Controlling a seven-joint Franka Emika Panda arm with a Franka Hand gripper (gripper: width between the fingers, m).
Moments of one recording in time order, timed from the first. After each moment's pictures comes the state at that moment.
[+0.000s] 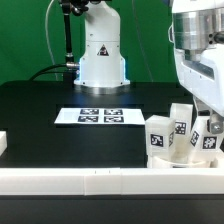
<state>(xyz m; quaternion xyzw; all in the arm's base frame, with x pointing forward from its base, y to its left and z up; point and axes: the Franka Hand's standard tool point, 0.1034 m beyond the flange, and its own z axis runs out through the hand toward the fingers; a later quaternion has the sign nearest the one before) 0.629 0.122 0.078 -0.71 0.70 0.04 0.06</state>
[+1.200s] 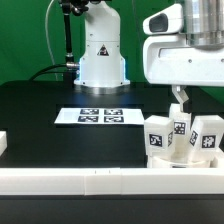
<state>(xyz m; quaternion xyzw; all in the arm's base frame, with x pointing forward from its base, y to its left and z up) 0.635 0.122 0.100 -0.94 0.34 0.02 0.07</state>
